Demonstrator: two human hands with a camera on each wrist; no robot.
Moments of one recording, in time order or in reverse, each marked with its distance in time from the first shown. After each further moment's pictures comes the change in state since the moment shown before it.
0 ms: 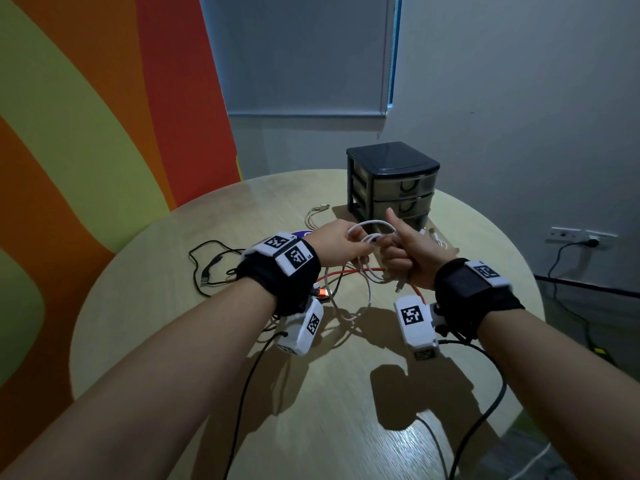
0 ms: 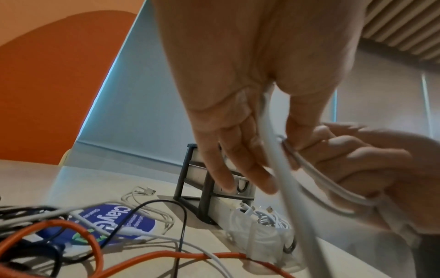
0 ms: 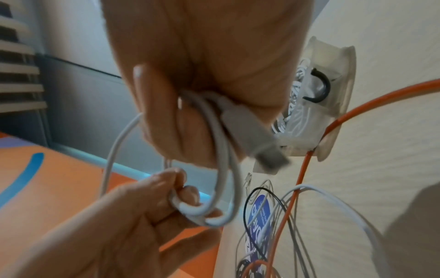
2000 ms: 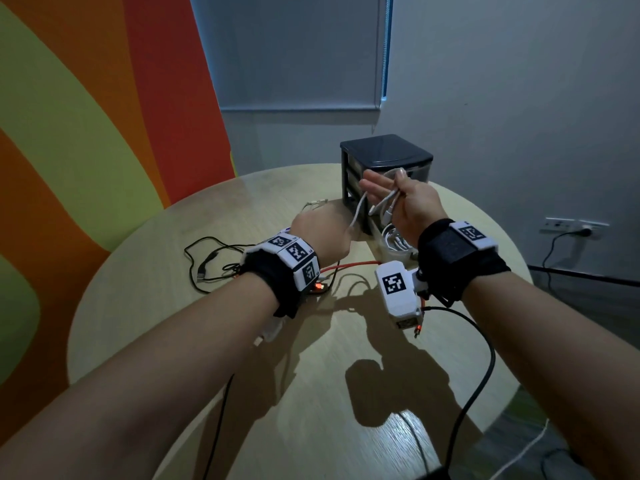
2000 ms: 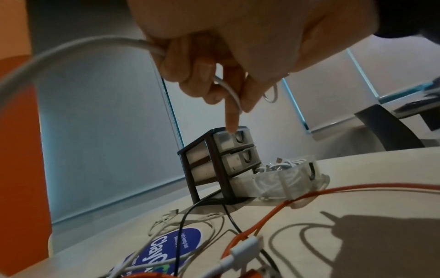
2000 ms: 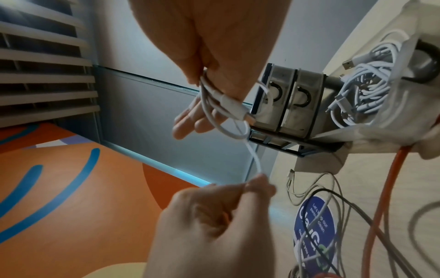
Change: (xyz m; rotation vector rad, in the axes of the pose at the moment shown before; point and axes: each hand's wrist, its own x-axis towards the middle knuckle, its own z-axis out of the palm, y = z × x) left_hand 0.005 -0.013 0.007 0.939 0.465 0.143; right_hand 0.012 -0.036 0.021 0.299 0.260 -0.444
